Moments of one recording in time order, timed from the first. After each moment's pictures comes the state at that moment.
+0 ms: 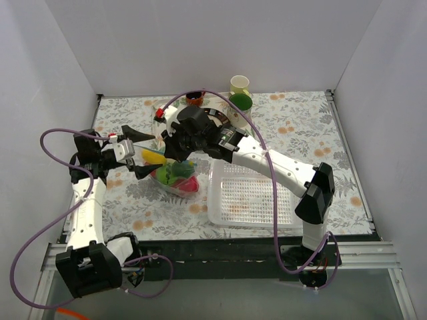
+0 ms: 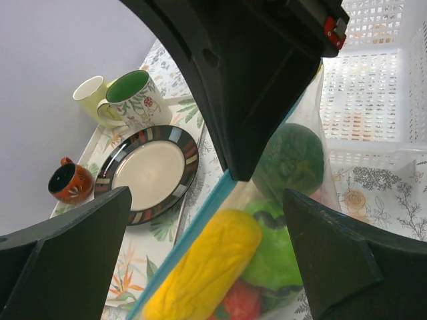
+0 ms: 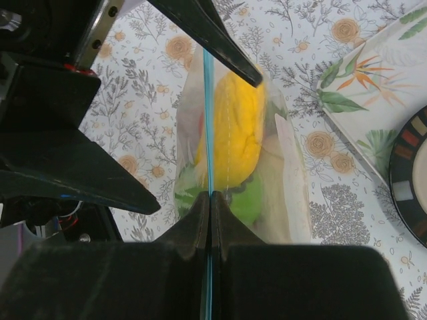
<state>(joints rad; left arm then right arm) 0.27 1.04 0.89 -0.44 1.48 0.94 1.05 1.87 1.89 -0.54 -0.18 0.12</state>
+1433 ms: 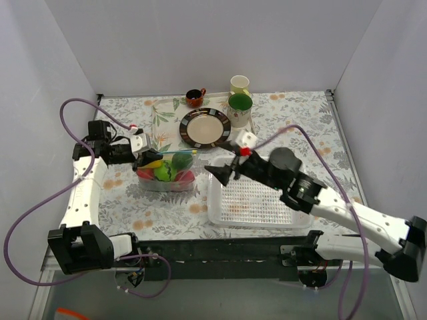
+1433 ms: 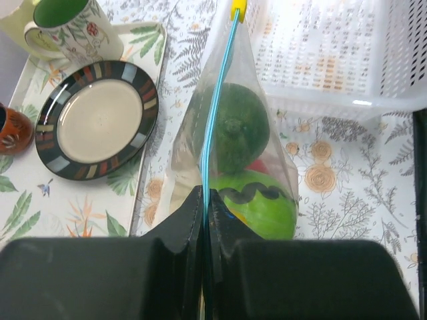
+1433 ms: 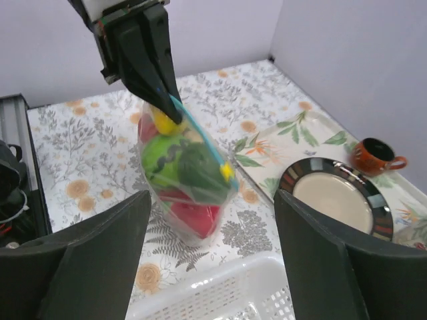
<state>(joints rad) 0.13 1.20 1.11 -1.00 1.18 1.31 1.03 1.12 1.01 0.08 -0.10 -0.10</state>
